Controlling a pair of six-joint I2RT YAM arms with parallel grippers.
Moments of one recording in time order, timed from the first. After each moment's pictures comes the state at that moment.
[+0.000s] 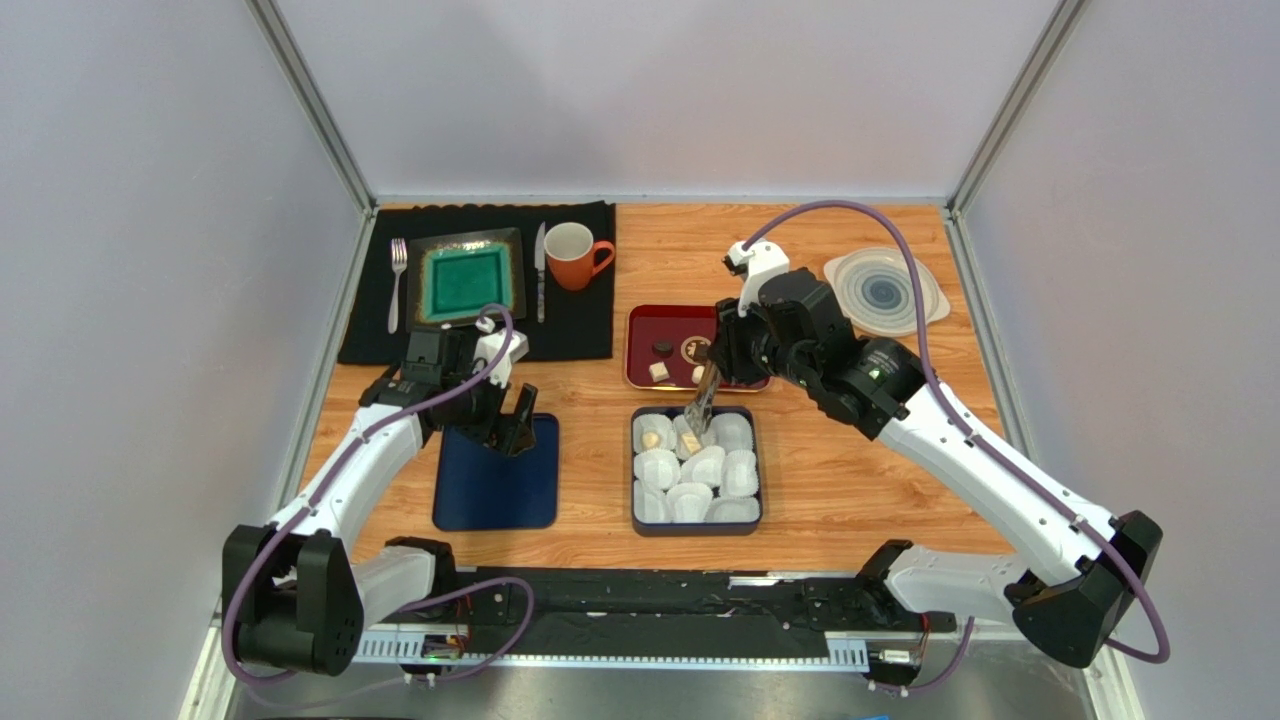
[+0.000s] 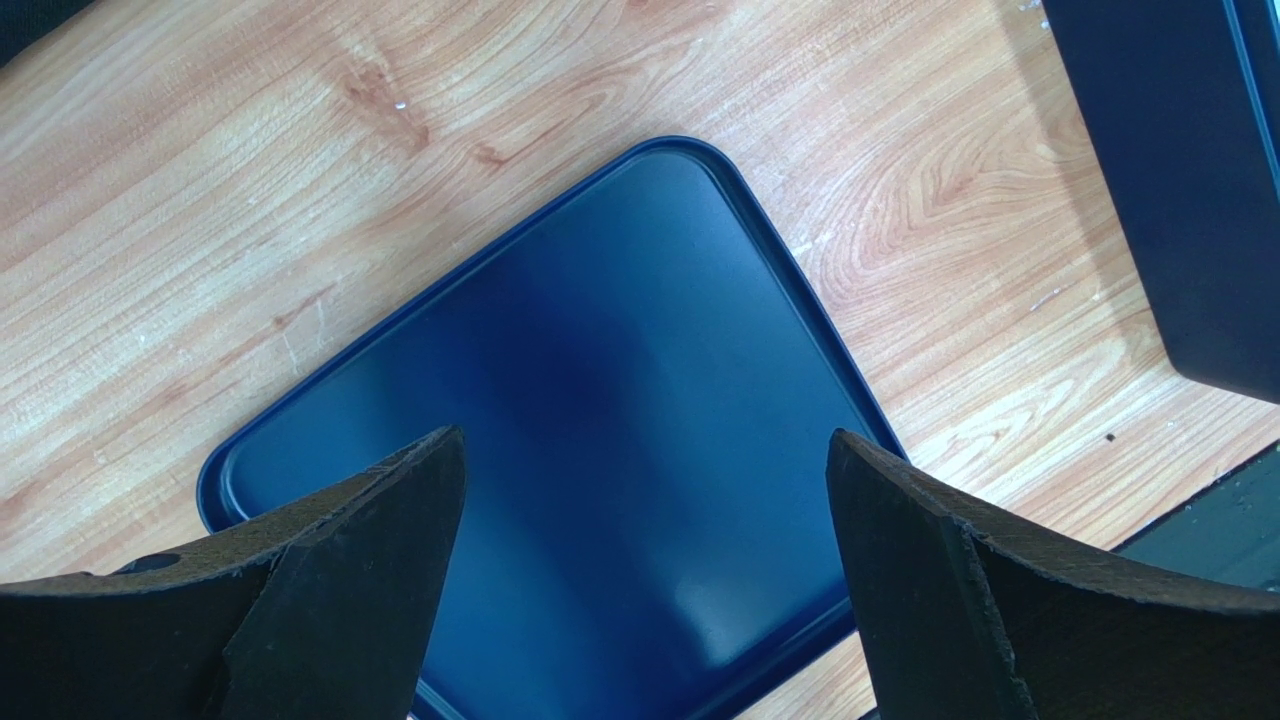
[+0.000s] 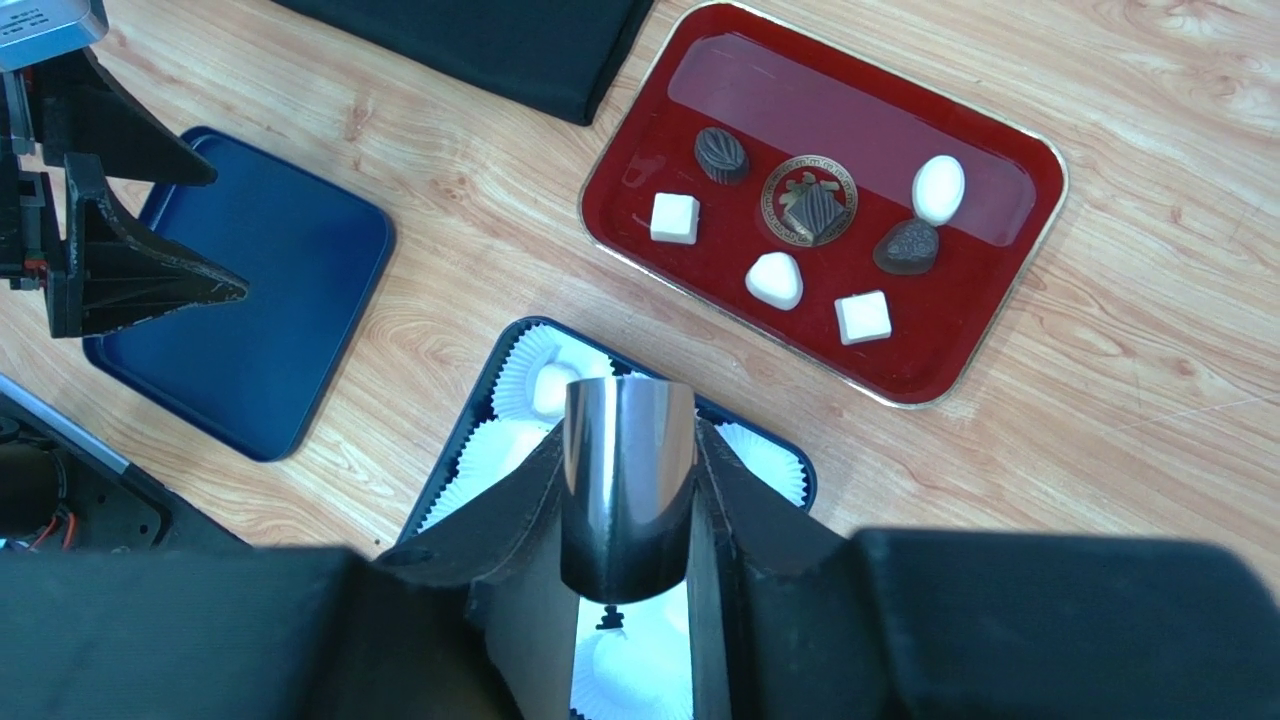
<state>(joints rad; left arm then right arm) -0.13 1.12 0.68 -0.59 0.39 0.26 0.75 1.17 1.21 -0.62 0.11 0.27</state>
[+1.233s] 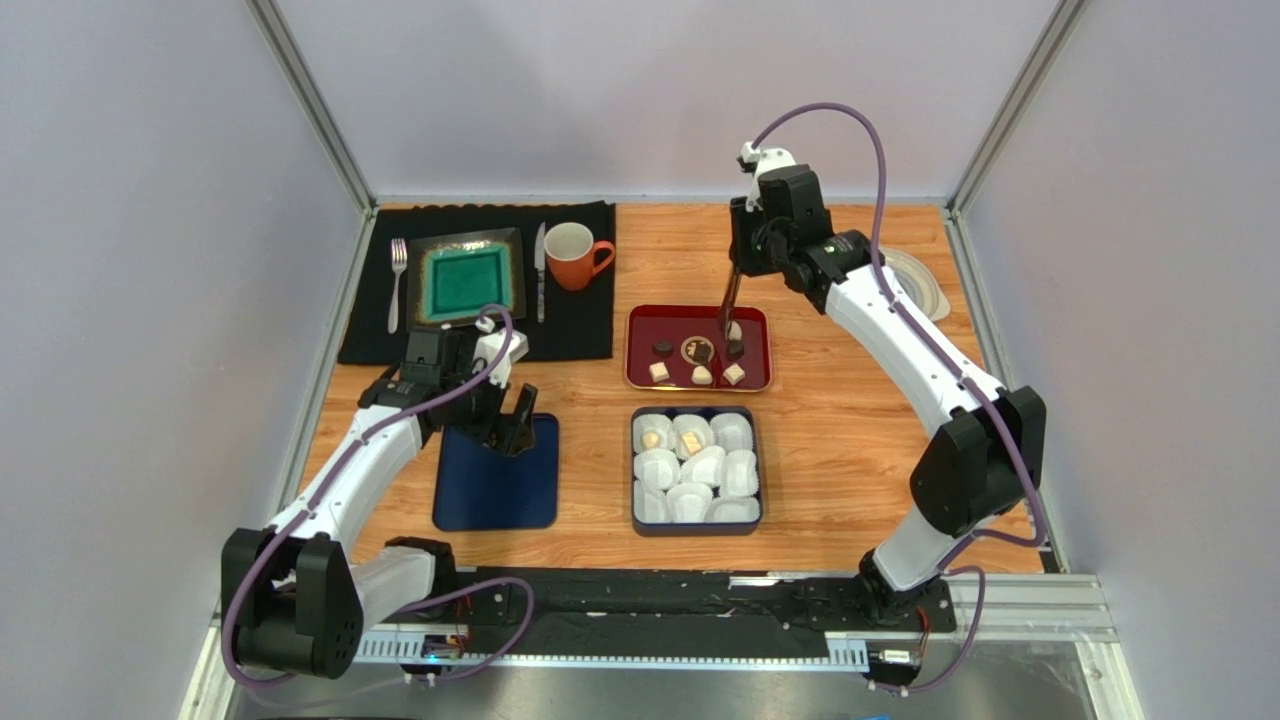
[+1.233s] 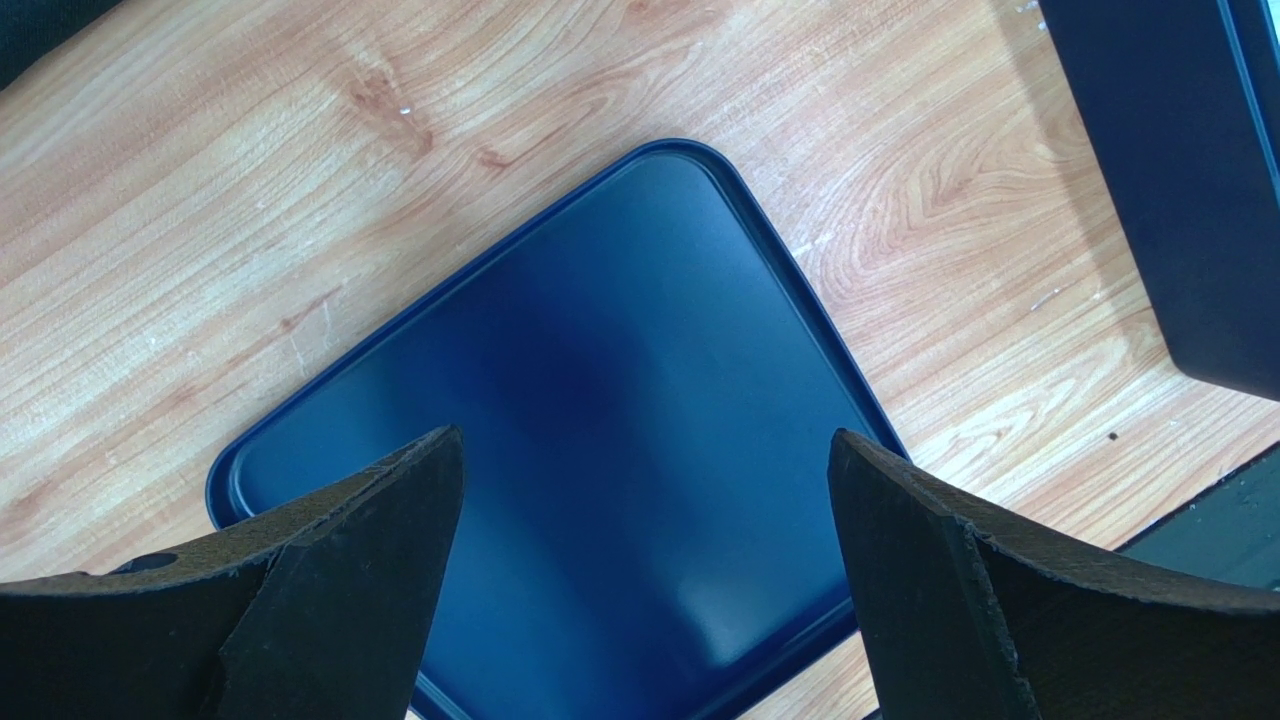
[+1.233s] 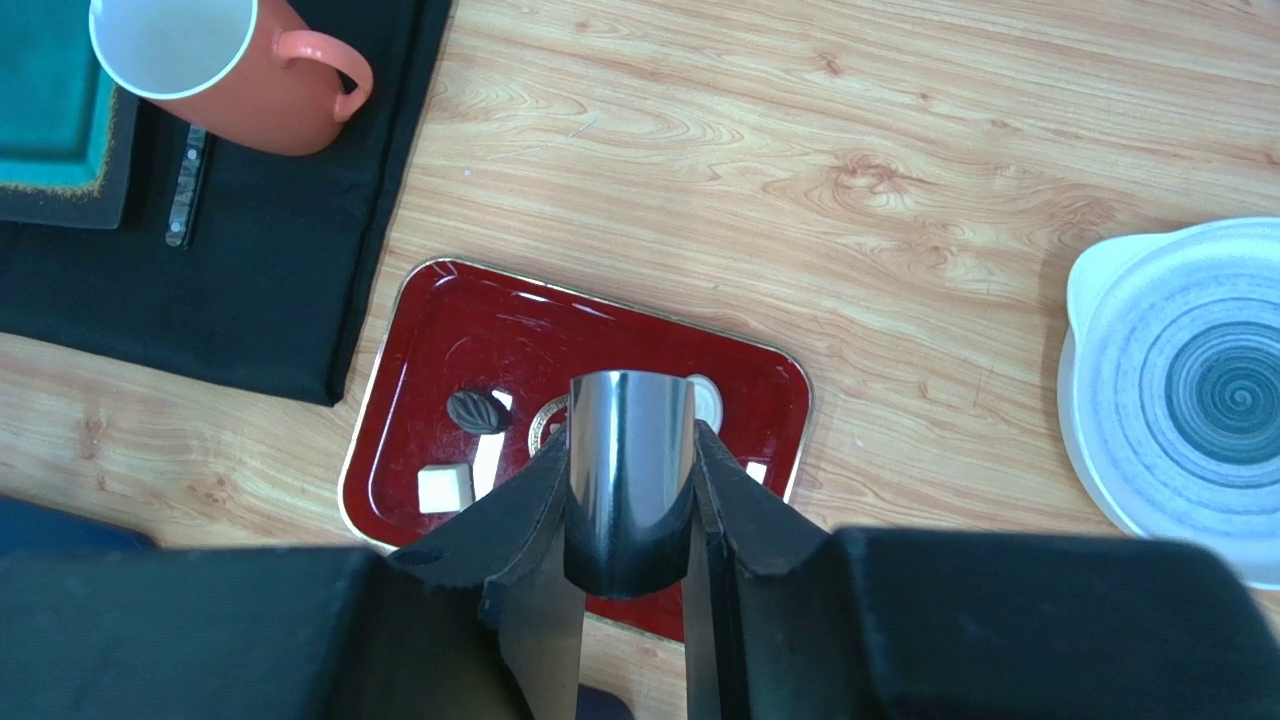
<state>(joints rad) -0.13 1.11 0.68 -0.60 0.39 0.27 0.43 1.63 1.56 -0.51 0.10 0.16</state>
